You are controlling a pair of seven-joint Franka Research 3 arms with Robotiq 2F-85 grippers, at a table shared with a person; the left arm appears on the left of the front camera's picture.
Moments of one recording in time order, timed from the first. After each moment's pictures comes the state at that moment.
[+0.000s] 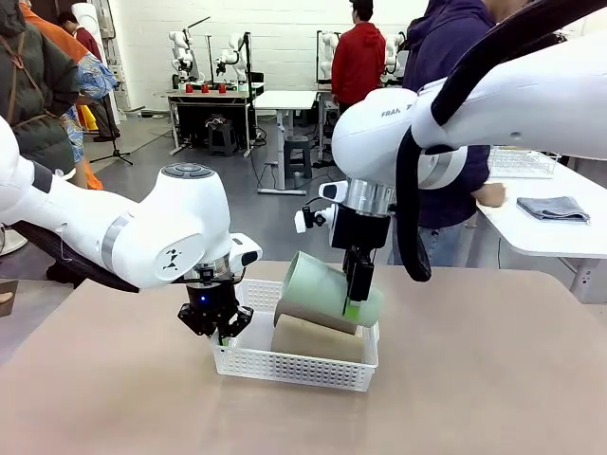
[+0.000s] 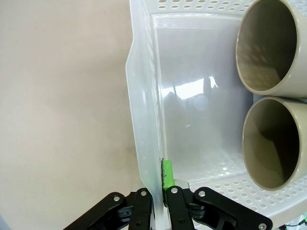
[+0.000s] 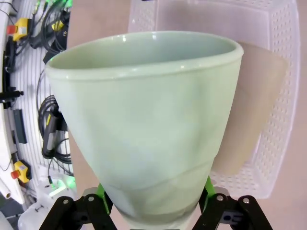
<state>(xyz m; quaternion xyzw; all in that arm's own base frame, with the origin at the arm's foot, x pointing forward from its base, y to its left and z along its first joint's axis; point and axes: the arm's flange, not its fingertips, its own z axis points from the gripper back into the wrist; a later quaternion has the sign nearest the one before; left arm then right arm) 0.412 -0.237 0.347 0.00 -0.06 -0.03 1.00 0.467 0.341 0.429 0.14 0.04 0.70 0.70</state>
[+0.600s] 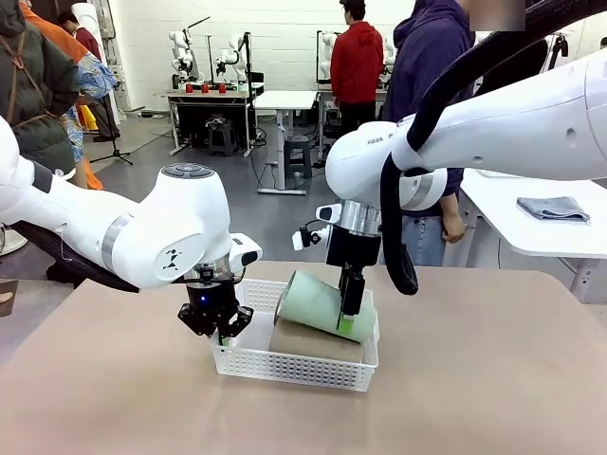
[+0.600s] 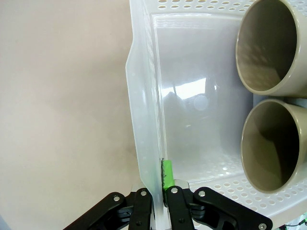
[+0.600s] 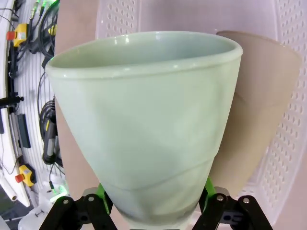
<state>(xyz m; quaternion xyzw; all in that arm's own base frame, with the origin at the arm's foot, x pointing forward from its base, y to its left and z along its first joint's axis) 0.412 -0.237 0.347 0.00 -0.06 -0.03 1.00 0.493 0.347 0.379 0.17 0.07 0.69 0.70</state>
